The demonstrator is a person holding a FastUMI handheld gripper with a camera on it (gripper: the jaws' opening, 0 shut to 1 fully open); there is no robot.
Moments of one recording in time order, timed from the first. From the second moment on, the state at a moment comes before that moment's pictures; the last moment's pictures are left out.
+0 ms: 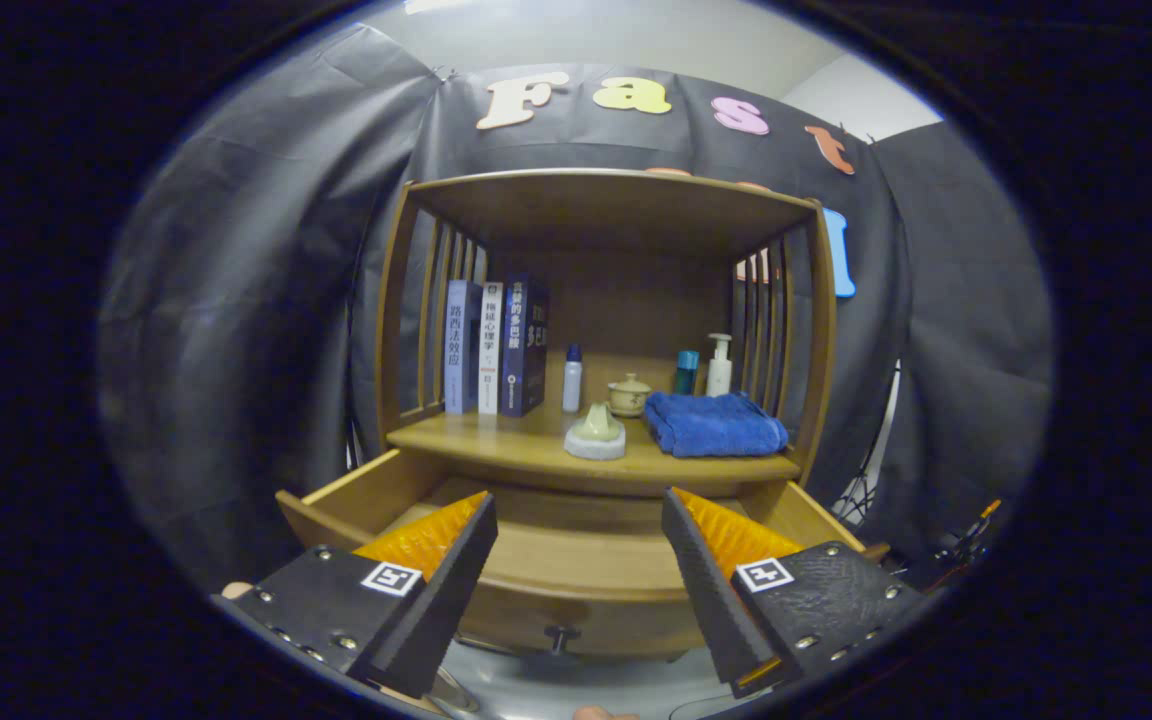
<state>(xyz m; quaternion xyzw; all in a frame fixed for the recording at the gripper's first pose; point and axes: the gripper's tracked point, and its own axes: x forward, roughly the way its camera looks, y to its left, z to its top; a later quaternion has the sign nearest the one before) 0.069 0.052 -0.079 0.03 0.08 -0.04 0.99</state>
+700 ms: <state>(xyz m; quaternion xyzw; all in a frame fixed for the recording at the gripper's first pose) 0.068 0.056 -0.157 0.03 0.15 -0.06 0.99</state>
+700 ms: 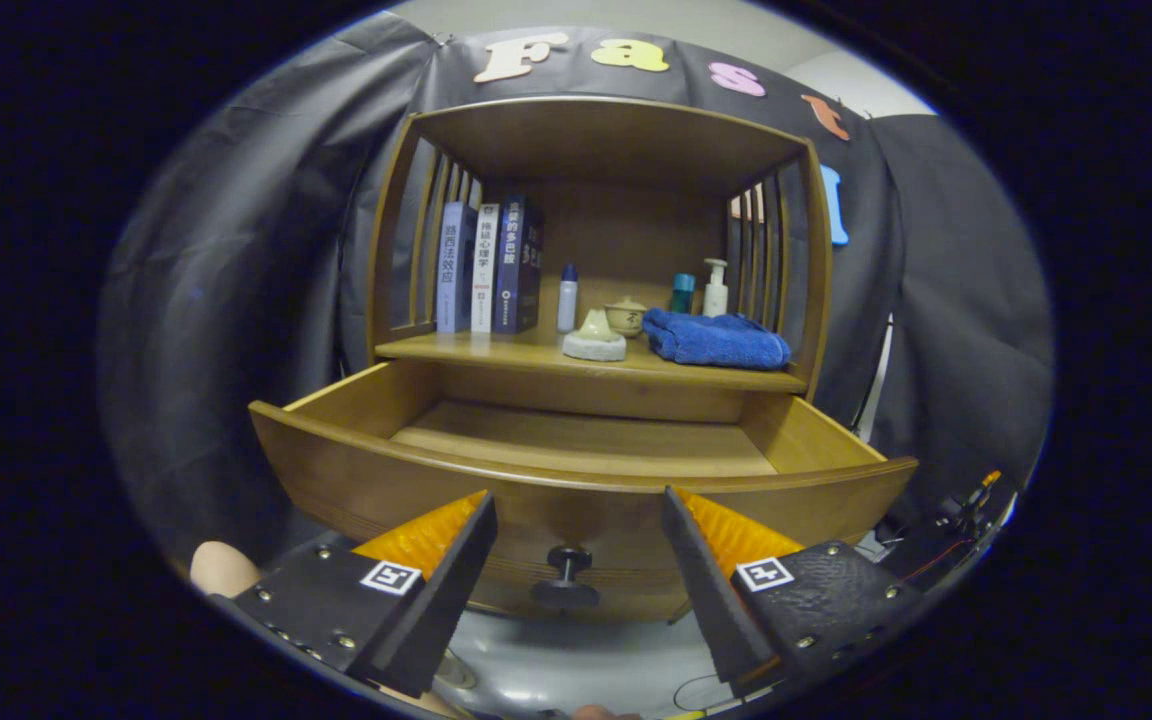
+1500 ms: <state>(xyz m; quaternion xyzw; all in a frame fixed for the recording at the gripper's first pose) 0.083 0.051 -0.157 0.01 0.14 -0.08 0.99</state>
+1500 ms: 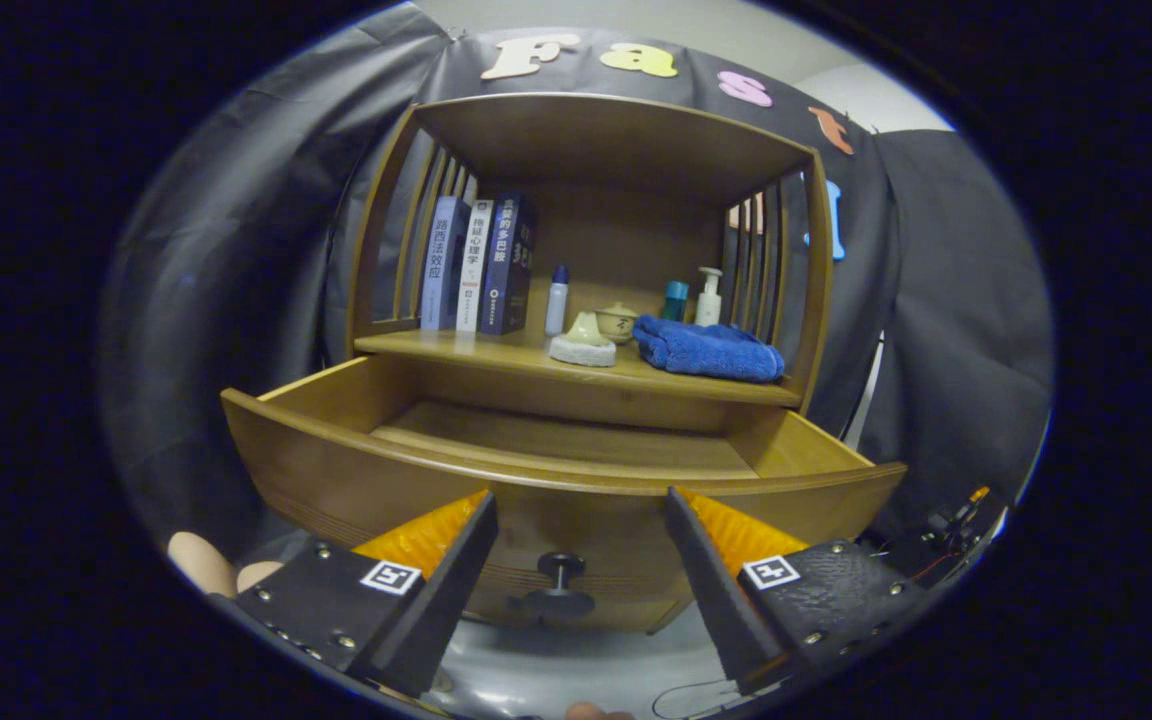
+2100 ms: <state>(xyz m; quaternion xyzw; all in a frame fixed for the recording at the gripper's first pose) 0.122 0.047 -0.156 0.01 0.13 -0.08 0.99</state>
